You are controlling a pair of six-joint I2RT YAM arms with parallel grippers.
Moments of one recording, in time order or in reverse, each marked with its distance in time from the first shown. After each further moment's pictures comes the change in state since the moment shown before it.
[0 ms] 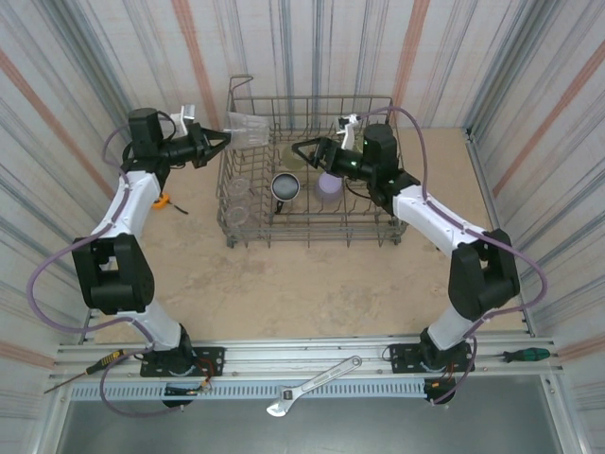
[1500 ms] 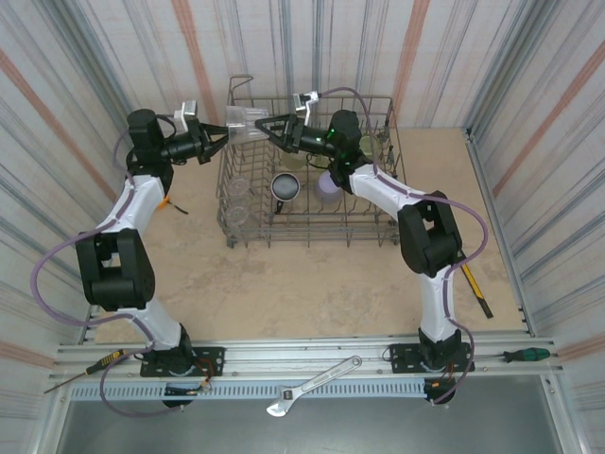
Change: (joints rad) left arm -0.001 0.026 -0.071 0.370 0.113 -0.278; right arm 0.069 0.434 0.399 0.478 -0.197 0.348
